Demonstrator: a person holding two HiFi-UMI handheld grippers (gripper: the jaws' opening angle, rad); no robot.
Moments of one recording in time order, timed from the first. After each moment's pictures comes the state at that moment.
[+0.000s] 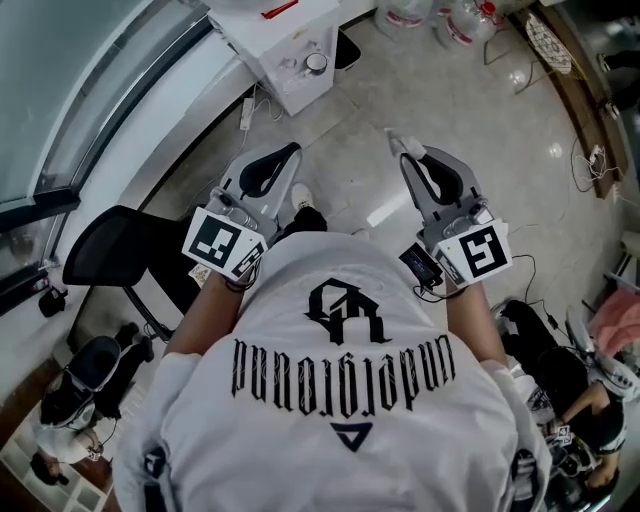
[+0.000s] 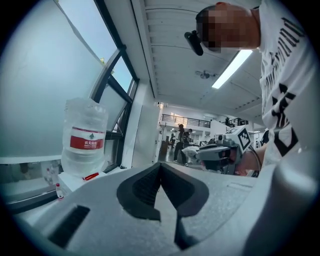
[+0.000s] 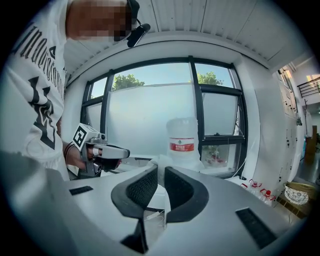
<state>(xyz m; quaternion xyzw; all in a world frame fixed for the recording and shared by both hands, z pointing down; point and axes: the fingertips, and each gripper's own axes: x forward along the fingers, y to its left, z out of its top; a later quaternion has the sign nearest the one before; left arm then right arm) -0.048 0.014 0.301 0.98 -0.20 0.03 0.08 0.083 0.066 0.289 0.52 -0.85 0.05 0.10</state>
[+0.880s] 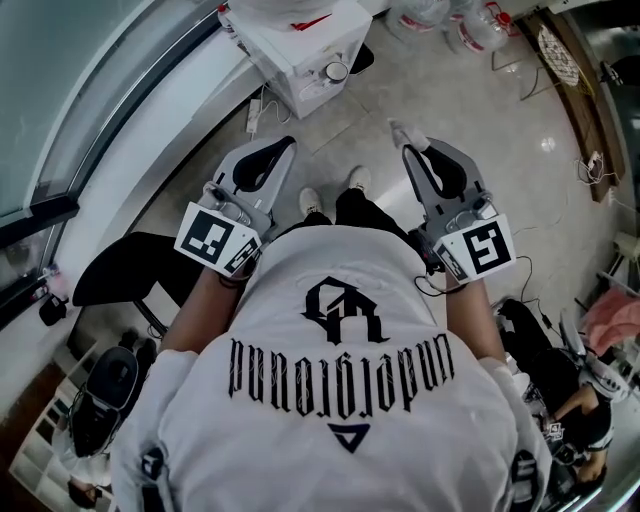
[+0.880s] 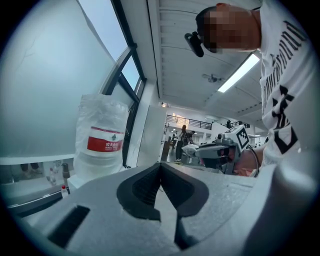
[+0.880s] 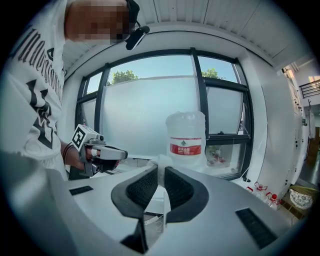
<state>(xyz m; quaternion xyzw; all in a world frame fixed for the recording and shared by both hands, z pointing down) -0.109 -0.110 0.306 0.97 -0.20 0.03 0.10 0.029 -0.061 0.286 0.52 -0.84 0.05 0.11</state>
